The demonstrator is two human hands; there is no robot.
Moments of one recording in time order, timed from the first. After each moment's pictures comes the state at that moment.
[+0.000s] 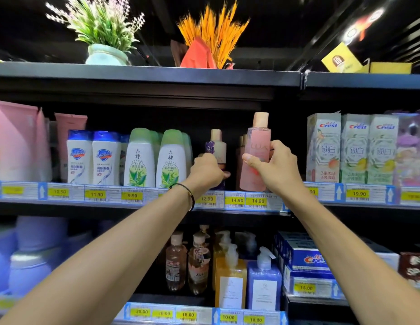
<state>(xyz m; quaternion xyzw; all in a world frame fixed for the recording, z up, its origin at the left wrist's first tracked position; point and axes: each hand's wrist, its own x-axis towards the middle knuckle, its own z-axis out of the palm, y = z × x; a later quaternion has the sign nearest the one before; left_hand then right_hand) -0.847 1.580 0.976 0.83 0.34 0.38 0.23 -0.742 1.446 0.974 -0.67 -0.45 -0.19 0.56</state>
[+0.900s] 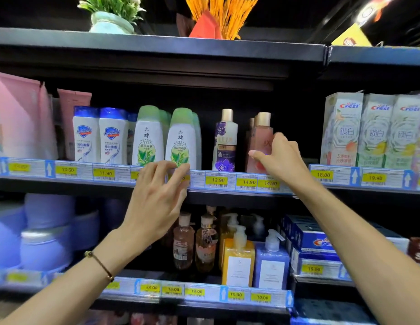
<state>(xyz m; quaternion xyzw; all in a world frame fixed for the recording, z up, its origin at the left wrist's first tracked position) -0.975 1.604 0.866 0.79 0.20 0.54 -0.23 -0.741 1.465 0.962 -0.76 -0.43 -0.21 0.43</state>
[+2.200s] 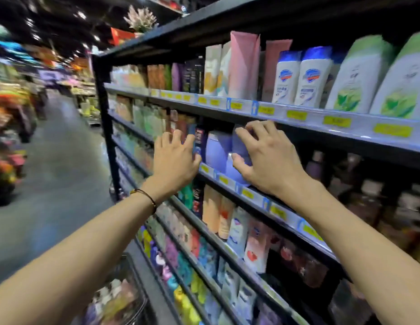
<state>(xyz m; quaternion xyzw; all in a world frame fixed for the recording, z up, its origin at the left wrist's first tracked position) -1.255 1.594 0.808 0.63 0.68 0.27 -0.26 -1.029 1.574 0.852 -0.41 -0.81 -0.30 0.29</state>
